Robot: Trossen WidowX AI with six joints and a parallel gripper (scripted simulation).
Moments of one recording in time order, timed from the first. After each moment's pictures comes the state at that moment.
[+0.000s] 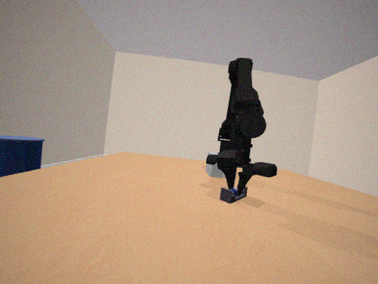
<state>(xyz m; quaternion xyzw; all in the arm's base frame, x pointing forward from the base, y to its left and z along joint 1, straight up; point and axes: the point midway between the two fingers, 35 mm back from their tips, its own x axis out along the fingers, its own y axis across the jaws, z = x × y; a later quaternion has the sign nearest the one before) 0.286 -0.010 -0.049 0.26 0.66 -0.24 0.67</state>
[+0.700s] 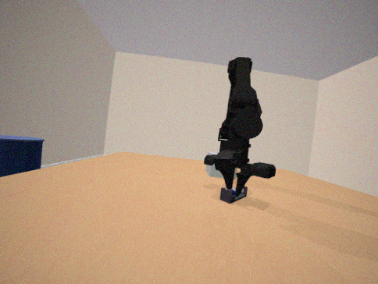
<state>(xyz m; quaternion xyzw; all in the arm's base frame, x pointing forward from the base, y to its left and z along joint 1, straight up) 0.292 -0.016 -0.050 0.26 0.66 -0.24 0.66</state>
